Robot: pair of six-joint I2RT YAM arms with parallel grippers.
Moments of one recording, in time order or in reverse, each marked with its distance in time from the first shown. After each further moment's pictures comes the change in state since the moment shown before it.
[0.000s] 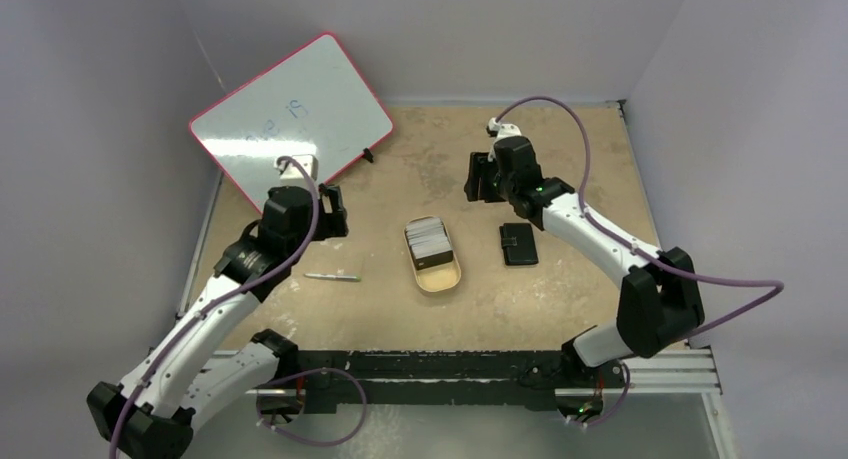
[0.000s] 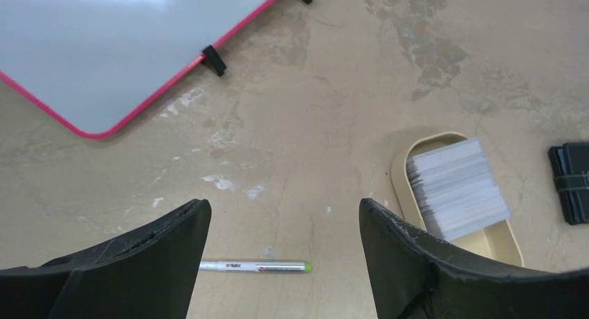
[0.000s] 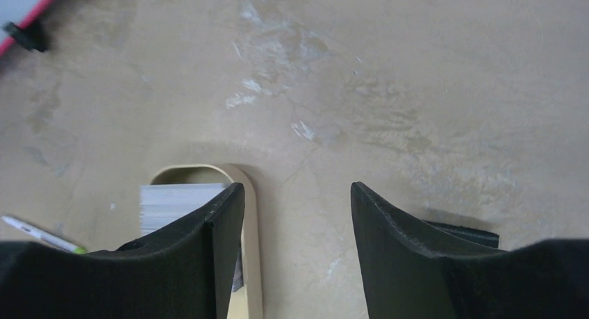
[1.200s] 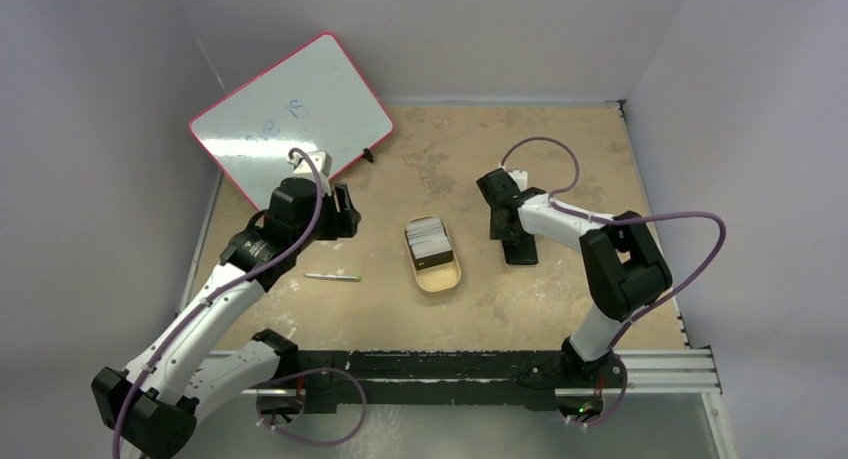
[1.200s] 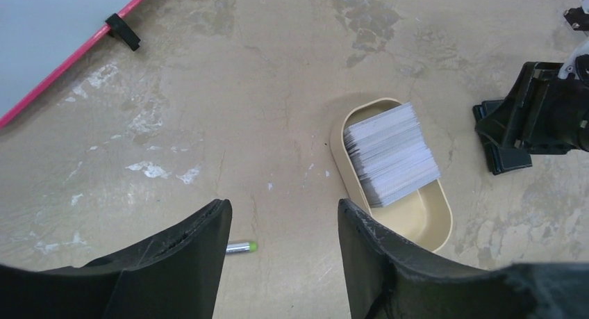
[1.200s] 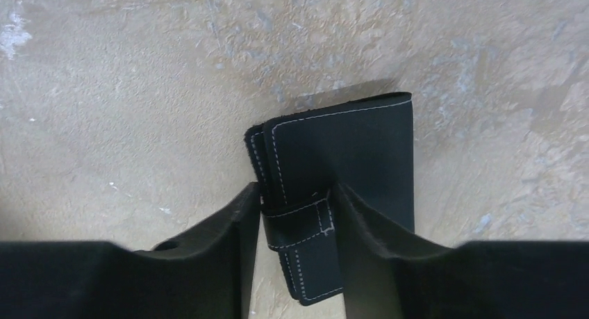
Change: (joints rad) left arm -0.001 0.105 0.060 -0.025 0.219 -0.070; right arm 0.000 0.245 -0.082 -0.276 0.356 0.185
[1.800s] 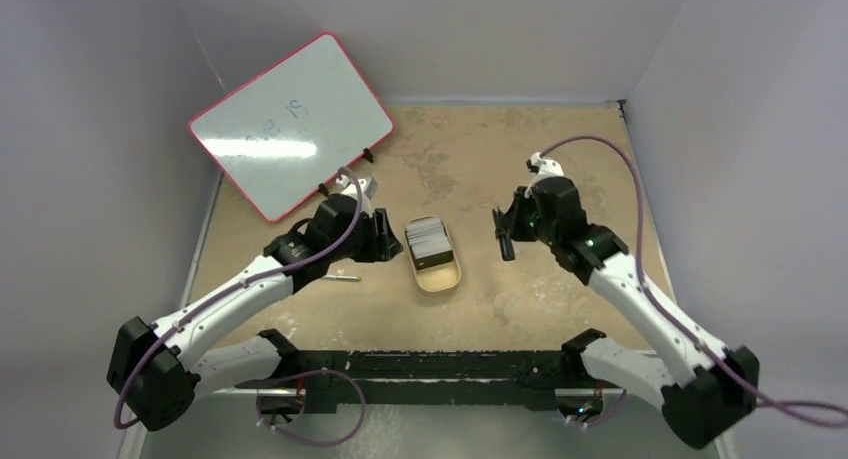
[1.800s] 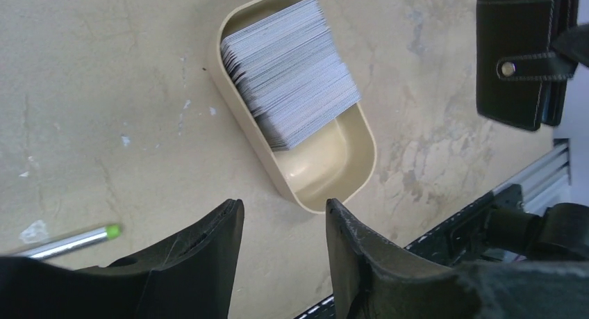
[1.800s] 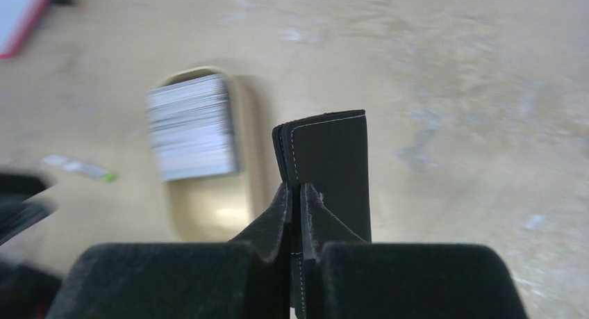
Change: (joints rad) left arm -0.176 0.151 -0.119 0.148 0.183 -0.185; right arm 0.002 -0.599 -0.135 0.030 -0.284 -0.056
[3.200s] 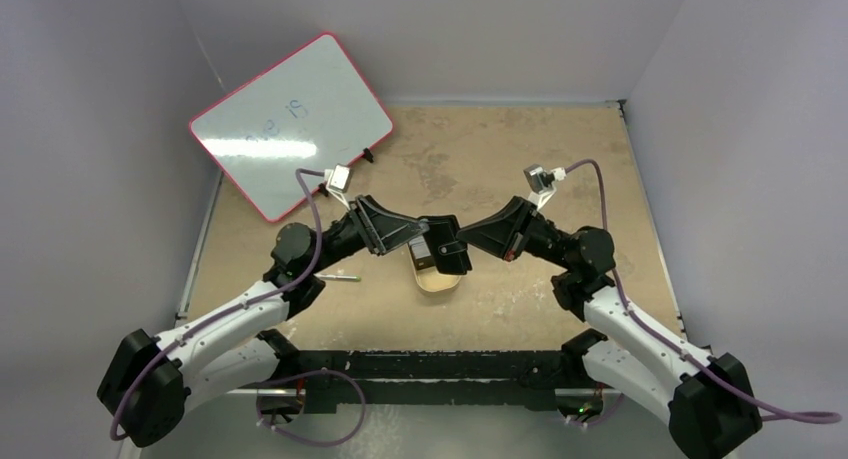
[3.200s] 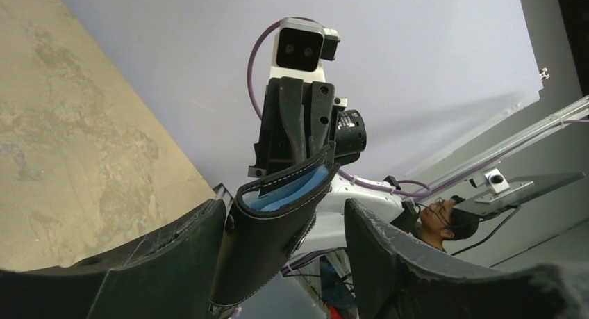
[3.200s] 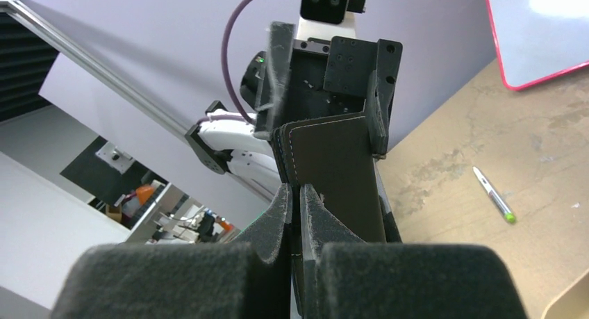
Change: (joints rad) left arm -0.014 -0.121 -0.287 1.186 0.409 -0.584; right arm 0.006 -0.217 -0.448 1.402 -0.872 0.761
